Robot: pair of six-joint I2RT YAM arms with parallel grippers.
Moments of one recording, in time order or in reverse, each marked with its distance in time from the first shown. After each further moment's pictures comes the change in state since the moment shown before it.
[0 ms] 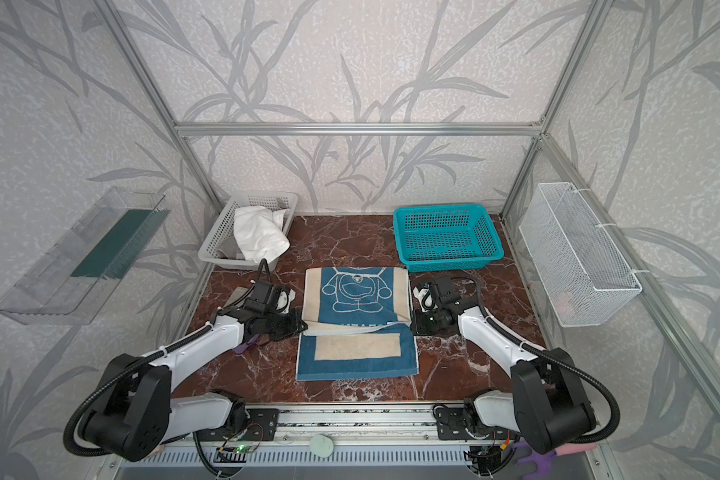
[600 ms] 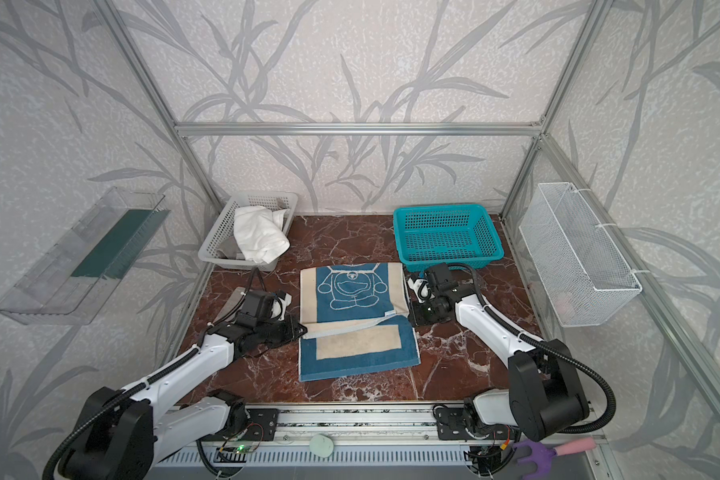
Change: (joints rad) left arm -0.012 -0.132 -0.186 0.102 0.038 -0.087; right arm 0.000 0.097 0.054 -0.047 -0.018 -0.101
